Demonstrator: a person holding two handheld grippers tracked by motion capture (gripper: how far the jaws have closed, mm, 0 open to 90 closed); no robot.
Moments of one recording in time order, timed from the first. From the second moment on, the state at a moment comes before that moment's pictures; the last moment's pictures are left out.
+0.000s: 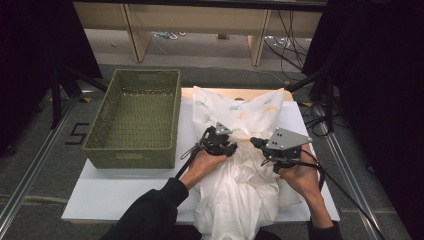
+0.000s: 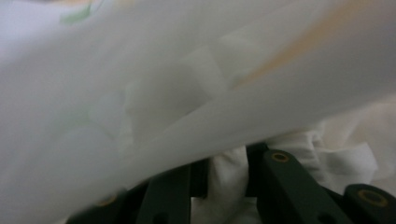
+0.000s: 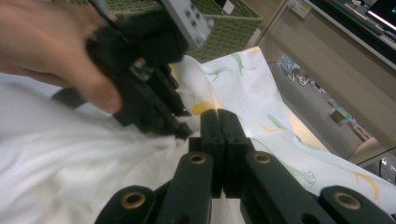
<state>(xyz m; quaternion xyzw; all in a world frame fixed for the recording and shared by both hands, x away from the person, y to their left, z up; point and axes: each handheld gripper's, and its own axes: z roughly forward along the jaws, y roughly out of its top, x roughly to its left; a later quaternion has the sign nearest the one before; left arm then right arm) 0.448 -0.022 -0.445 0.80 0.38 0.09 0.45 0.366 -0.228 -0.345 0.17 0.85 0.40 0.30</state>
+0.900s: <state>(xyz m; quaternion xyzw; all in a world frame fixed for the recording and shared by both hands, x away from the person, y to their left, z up) 0.376 -0.005 -0.441 0.85 0.27 0.07 0.44 0.371 -0.223 -0.353 0.17 0.85 0.40 0.29</state>
